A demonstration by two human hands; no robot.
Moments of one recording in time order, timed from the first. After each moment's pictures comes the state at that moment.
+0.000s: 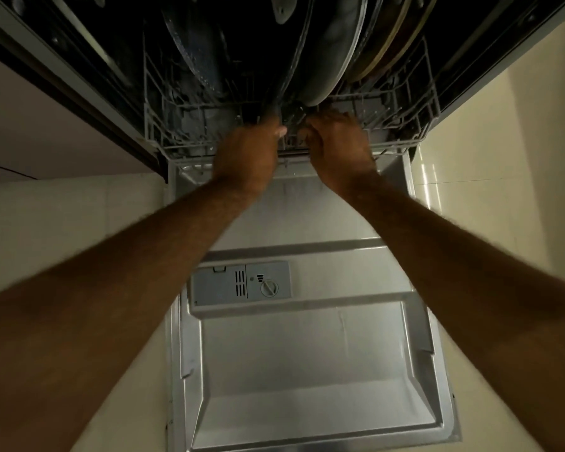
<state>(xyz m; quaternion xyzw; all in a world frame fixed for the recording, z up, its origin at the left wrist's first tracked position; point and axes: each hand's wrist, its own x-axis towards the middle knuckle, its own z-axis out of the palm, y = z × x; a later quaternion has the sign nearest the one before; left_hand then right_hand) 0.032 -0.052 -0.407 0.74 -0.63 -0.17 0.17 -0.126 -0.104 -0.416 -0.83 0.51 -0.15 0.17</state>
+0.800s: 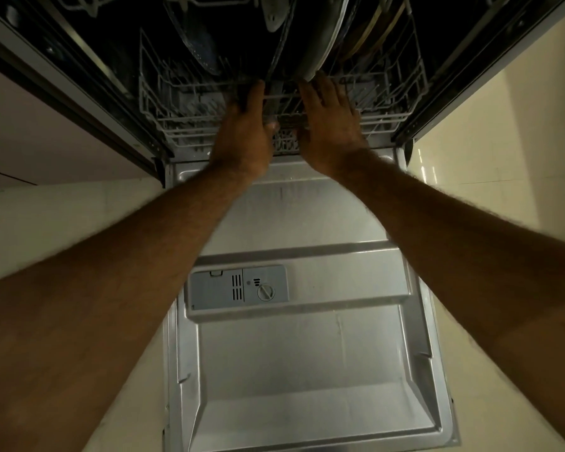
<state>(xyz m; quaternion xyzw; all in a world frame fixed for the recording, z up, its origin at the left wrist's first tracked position) 0.030 -0.081 -0.400 0.78 -0.57 -0.21 0.14 -0.118 -0.135 -0.410 -0.83 0.53 -0.07 0.15</state>
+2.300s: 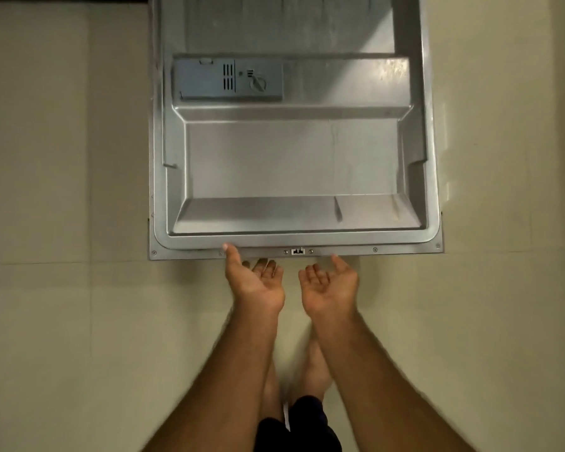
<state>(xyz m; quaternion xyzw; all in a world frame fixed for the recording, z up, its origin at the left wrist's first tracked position) -0.172 0.460 -0.524 0.53 0.41 -0.49 0.57 -0.274 0.436 -0.522 0.26 0.62 -0.39 0.63</state>
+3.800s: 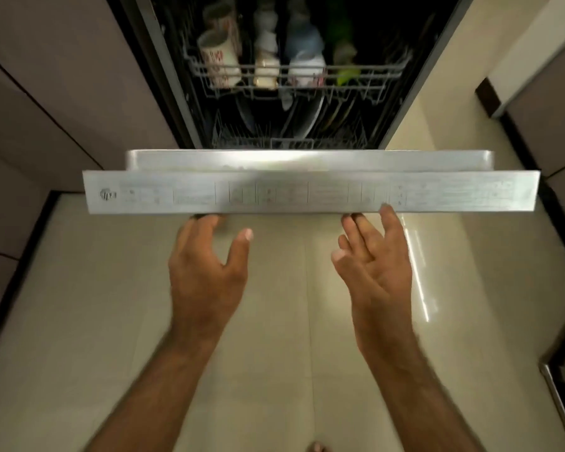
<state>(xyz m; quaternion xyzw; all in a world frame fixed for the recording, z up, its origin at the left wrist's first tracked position) -0.051 0.325 -0.162 0.79 -0.43 -0.10 0.43 -0.240 0.291 -0.128 -0.44 0.46 -0.50 0.59</state>
